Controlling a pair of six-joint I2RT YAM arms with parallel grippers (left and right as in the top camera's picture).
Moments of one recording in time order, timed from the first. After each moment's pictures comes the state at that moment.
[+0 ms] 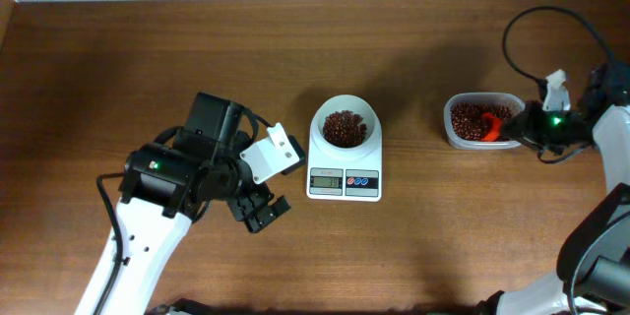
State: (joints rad) left arm -0.32 1.23 1.26 -1.25 0.32 0.65; right arm -0.44 1.79 1.32 -0.93 -0.56 -0.08
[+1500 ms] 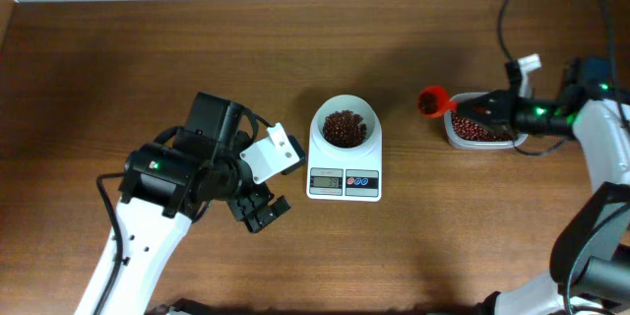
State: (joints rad) left arm -0.32 1.23 1.26 -1.25 0.33 0.65; right arm -0.32 1.79 1.32 -0.94 -1.11 -0.07
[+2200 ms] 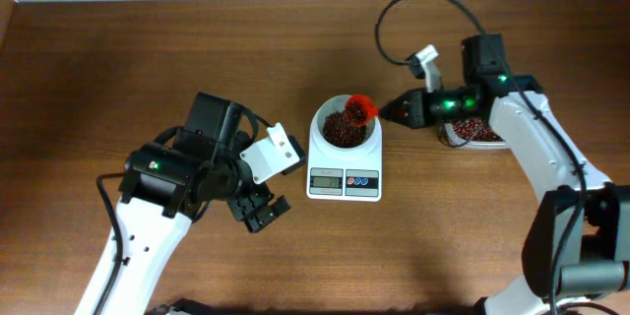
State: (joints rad) left arm -0.32 1.23 1.26 -1.25 0.32 0.65; right arm 0.08 1.79 1.32 -0.68 -0.94 -0.08
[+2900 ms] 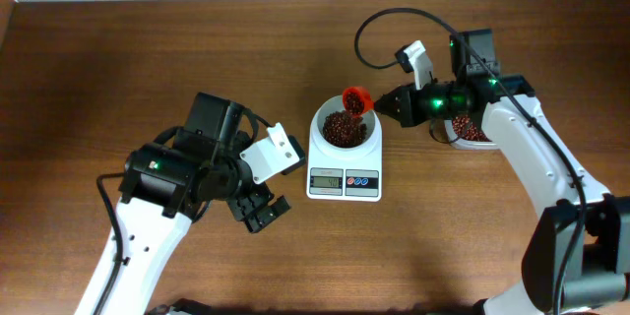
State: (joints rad) left arm -0.32 1.23 1.26 -1.25 0.33 0.65; right arm 0.14 1.74 1.32 -0.63 -0.79 -0.11
